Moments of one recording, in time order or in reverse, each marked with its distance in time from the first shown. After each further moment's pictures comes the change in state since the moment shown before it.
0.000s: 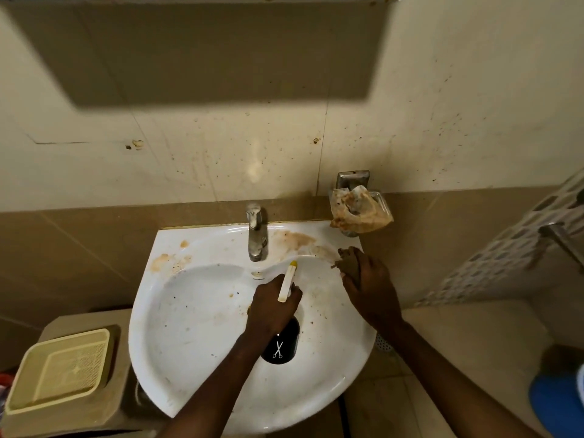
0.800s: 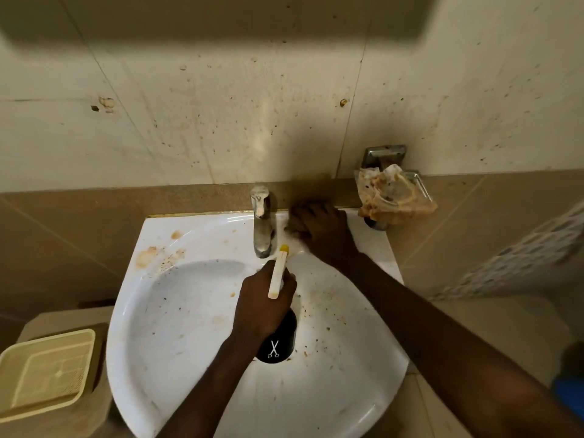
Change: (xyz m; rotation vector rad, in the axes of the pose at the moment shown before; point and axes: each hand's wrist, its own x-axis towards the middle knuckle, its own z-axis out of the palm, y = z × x) left_hand 0.031 -0.032 -0.014 -0.071 0.112 0.040; right_hand 0.116 -0.042 0.098 -0.298 -0.109 -0.426
